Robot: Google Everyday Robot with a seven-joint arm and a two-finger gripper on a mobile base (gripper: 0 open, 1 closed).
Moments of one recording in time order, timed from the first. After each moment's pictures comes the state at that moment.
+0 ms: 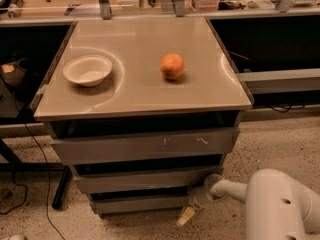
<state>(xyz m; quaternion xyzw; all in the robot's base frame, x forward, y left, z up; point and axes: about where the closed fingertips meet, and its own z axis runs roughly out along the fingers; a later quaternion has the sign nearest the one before) 0.535 -0.117 0.170 -0.53 0.80 0.22 0.18</state>
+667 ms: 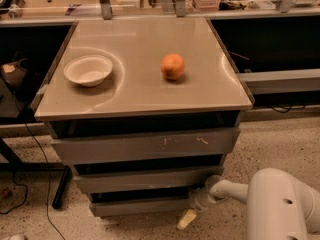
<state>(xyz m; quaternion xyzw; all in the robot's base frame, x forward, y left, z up) 0.523 -0.121 0.172 -0.53 0.80 0.23 0.17</state>
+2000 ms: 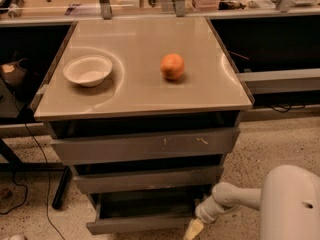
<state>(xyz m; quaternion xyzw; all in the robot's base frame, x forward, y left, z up) 0.468 -0.139 0.197 -0.50 0.82 0.24 0.13</state>
